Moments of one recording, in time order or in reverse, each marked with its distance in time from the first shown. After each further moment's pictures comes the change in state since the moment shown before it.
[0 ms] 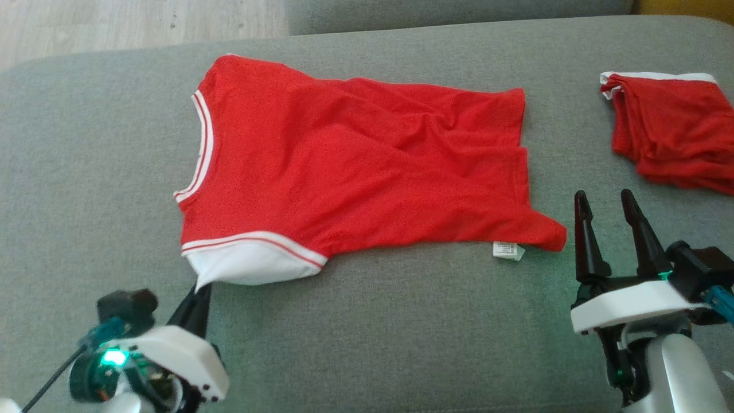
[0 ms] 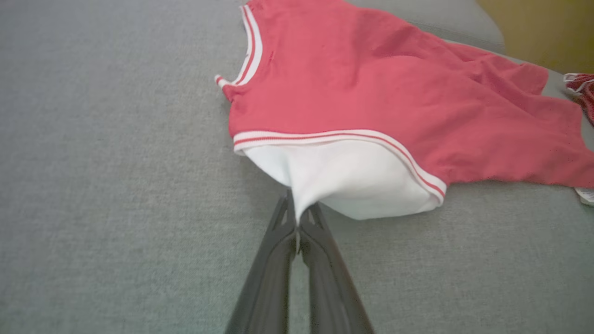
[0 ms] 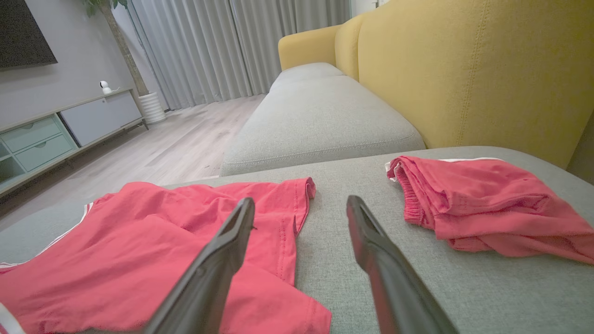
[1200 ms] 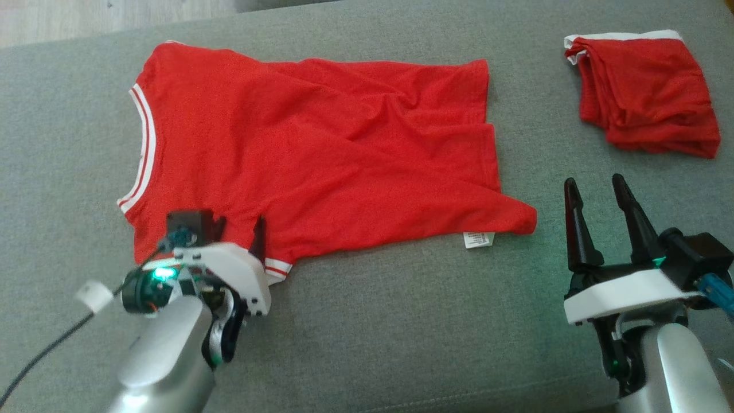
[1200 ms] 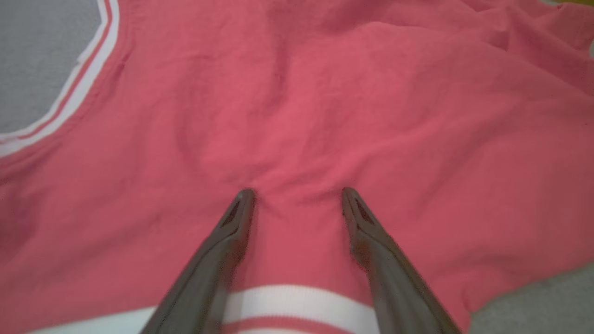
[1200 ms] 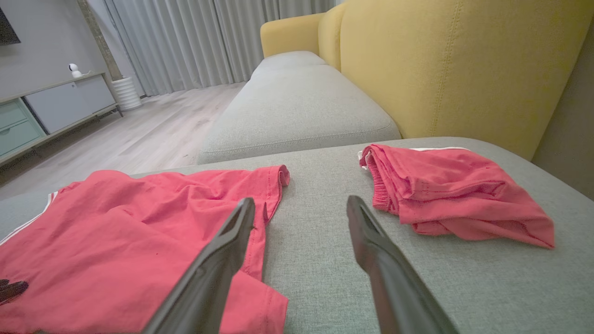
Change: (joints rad) left arm -0.396 -0.195 -0.118 0.531 0.064 -0.067 -0.045; right arm -0.021 0.000 0.028 -0.042 -0.028 0.000 0.028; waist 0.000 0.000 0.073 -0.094
